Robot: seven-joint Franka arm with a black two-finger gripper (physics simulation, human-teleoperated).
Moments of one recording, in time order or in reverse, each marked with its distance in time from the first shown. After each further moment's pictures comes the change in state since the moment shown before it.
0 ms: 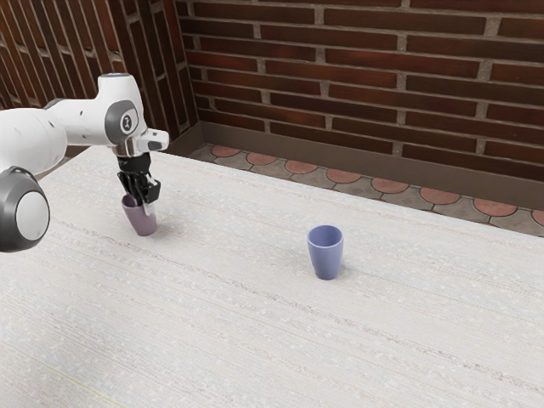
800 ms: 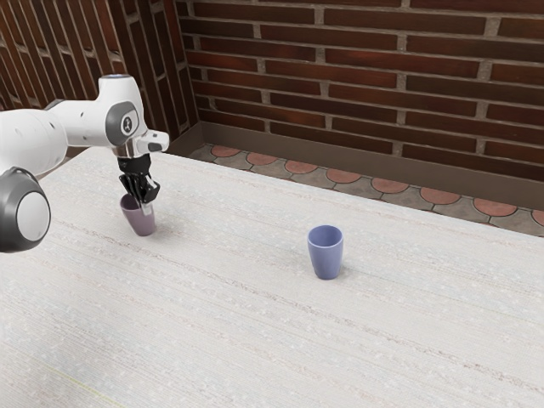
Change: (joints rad) arm 0.001 0.007 0.000 0.002 0.009 0.007 0.003
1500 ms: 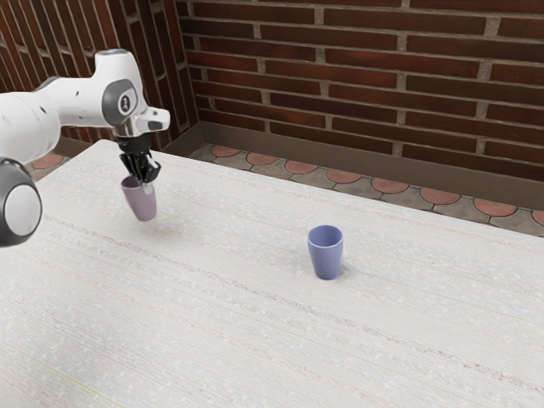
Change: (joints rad) arm -0.037 -0.111 0.004 -0.034 0.001 -0.001 -0.007
